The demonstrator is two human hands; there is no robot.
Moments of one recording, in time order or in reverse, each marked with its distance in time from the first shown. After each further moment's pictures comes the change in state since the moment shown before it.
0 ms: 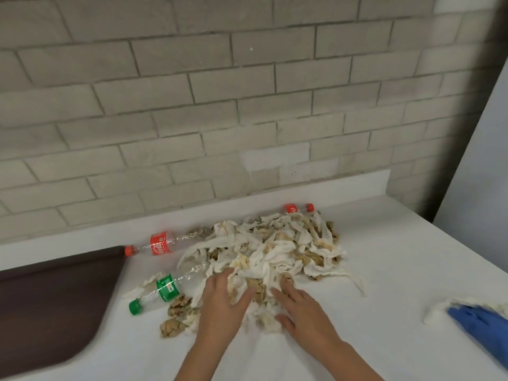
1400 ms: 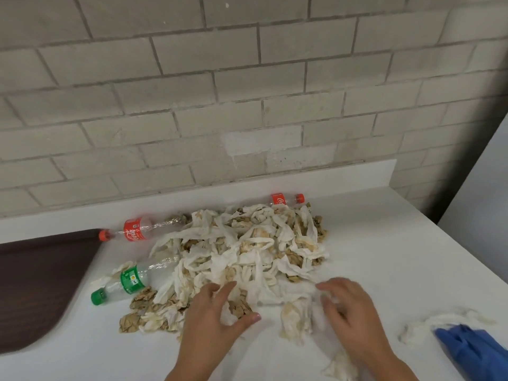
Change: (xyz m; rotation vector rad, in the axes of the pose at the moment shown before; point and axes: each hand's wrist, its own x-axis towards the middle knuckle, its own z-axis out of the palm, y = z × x) left_hand -0.011 0.005 0.058 0.333 -0.068 -0.008; right_hand -0.034 0.106 -0.070 0.315 0.346 0.068
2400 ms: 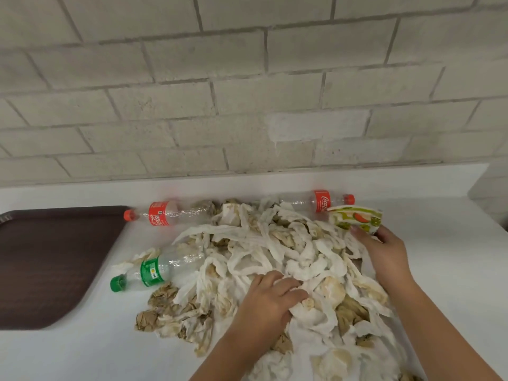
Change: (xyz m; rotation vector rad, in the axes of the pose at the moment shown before) left_hand 0.073 0.002 0.045 0.224 0.039 0.646; right_hand 0.162 0.009 0.033 0.600 0.112 0.534
